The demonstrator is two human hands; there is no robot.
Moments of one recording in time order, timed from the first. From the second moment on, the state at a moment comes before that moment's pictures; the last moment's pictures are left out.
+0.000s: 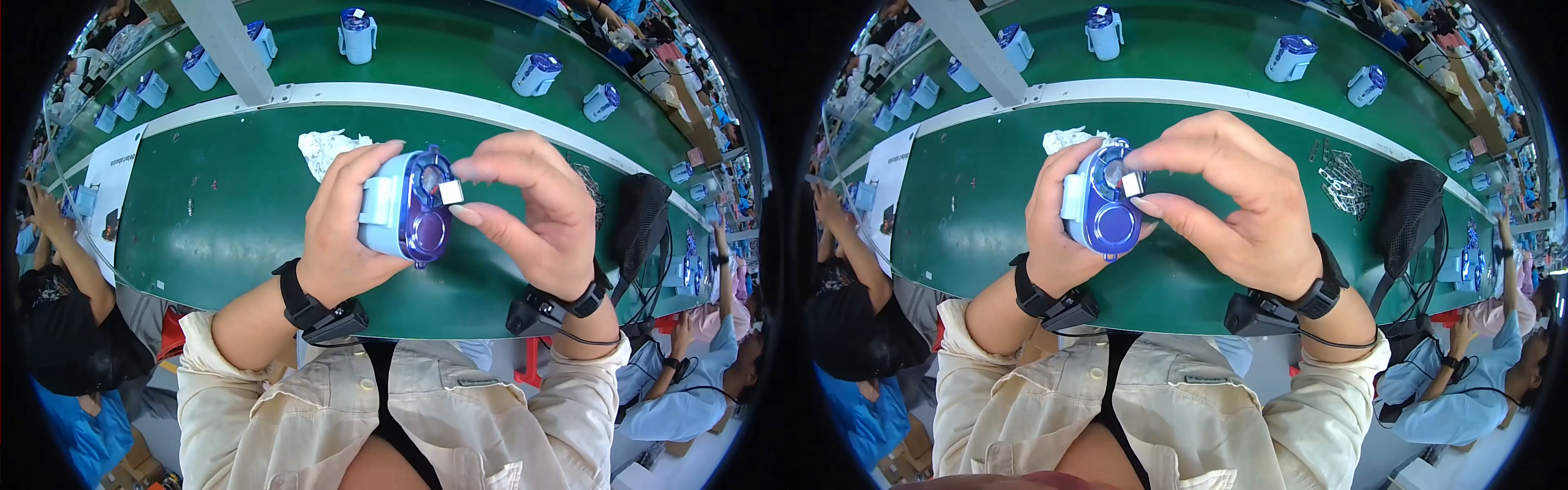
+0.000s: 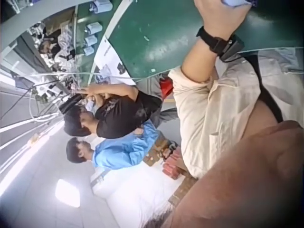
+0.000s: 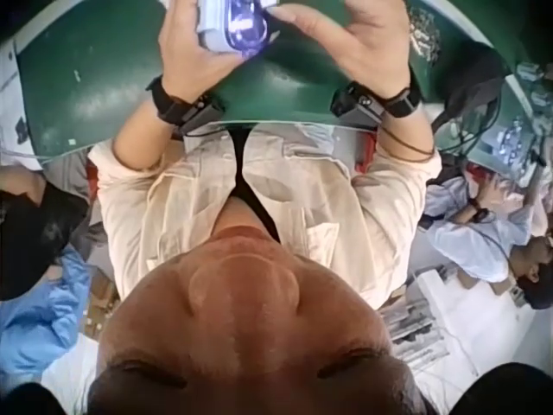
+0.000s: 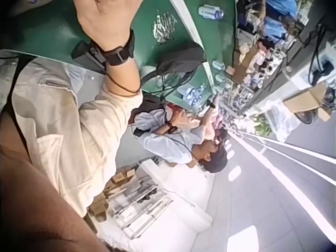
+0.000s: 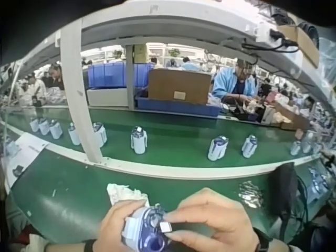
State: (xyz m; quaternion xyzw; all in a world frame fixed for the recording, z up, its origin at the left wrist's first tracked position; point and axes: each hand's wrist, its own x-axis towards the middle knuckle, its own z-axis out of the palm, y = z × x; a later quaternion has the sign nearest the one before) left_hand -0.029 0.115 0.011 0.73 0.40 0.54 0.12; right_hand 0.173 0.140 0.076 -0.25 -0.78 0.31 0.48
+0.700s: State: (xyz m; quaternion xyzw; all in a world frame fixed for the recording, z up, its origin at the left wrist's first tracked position) left_hand -0.022 0.108 0.005 0.75 0.41 0.50 0.14; right_hand 0.171 0.137 0.070 -0.25 -0.85 0.10 0.46
